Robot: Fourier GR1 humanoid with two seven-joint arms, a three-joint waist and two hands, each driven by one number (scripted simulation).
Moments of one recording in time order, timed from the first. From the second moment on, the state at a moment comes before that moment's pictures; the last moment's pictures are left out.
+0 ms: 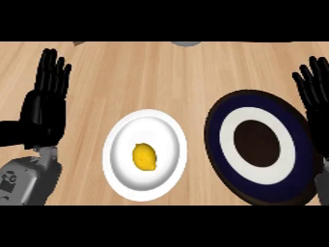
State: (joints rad) left arm -0.29 0.27 -0.14 -1.63 0.26 0.41 -0.01; right arm -0.17 -0.30 -0.04 -1.72 -0.31 -0.07 0.02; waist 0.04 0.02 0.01
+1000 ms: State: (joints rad) left arm -0.25 0.38 -0.23 -1.41 0.25 0.23 0.14; right arm -0.62 -0.22 0.48 -1.15 -0.02 0.48 -0.39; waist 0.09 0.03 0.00
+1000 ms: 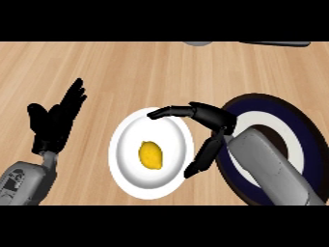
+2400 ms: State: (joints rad) left arm -0.21 0.35 -0.12 -1.34 0.22 0.16 0.12; right arm -1.03 -0.01 0.74 -0.58 0.53 0.43 -0.57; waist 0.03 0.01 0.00
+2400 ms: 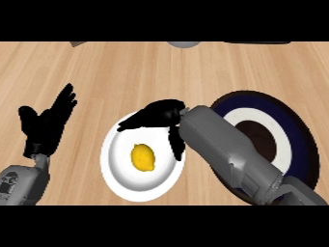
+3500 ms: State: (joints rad) left arm -0.20 0.31 -0.07 -1.37 0.16 0.10 0.13; right arm -0.99 0.00 0.98 -0.66 0.49 0.37 -0.39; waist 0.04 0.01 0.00
